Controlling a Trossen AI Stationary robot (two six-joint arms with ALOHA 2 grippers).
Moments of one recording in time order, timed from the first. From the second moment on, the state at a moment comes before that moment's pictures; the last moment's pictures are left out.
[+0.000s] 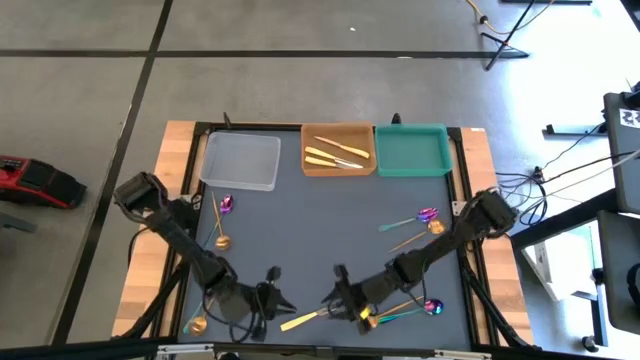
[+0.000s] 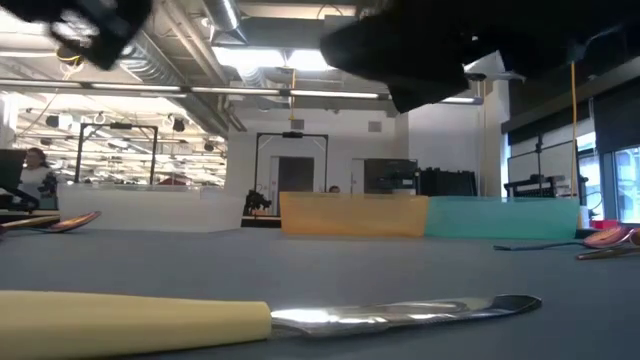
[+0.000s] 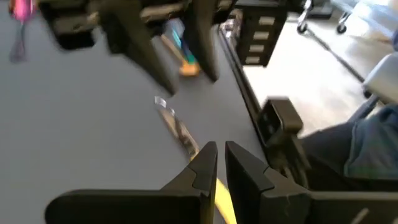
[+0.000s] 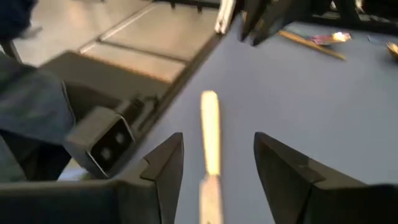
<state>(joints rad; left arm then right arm) -0.80 1.72 0.87 0.32 -0.54 -0.45 0.58 1.94 0.98 0.58 0.13 0.09</state>
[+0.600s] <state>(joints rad) -1.02 1.72 0.88 0.24 -0.78 -0.70 0.58 2.27 1.41 0.29 0.23 0.13</state>
